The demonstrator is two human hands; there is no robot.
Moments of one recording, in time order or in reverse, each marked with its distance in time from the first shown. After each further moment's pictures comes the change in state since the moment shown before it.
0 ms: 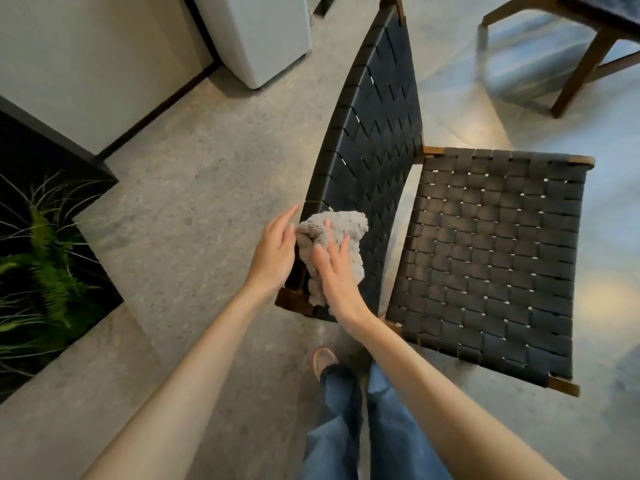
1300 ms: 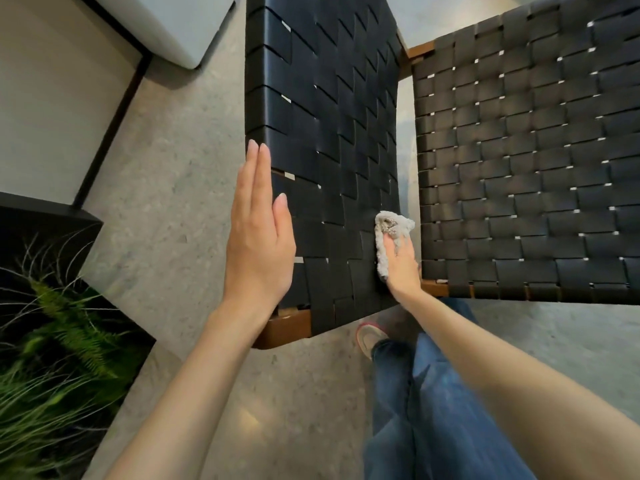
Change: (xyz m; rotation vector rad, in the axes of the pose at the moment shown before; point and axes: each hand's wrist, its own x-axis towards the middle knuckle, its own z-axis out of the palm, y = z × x) left_hand 0.033 -0.018 0.044 0.519 0.007 0.398; right_hand 0.080 0.230 -0.021 0.154 0.484 0.449
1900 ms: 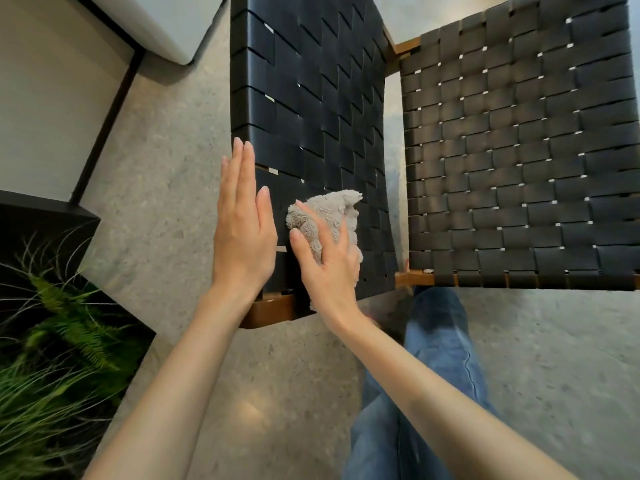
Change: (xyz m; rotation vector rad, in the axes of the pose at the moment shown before) left_hand 0.000 0.005 -0.002 0.078 0.001 -0.016; right_hand -0.137 -0.113 0.014 0.020 -0.098 -0.304
